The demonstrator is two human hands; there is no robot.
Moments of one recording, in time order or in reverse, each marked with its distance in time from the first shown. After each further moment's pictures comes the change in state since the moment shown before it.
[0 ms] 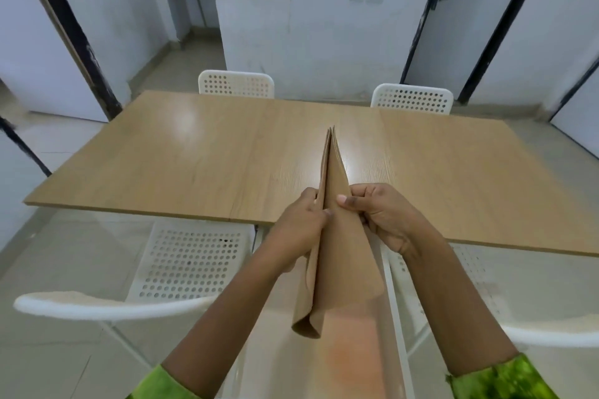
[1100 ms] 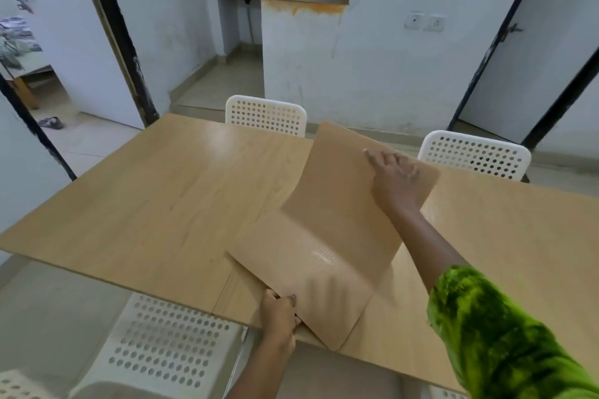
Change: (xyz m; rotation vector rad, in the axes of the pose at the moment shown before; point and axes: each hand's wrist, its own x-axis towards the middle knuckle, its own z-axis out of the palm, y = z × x) left_hand 0.227 -0.137 -0.009 -0.755 0.665 -0.431; right_hand 0.342 -0.028 -0.102 -1.381 0.550 -0.287
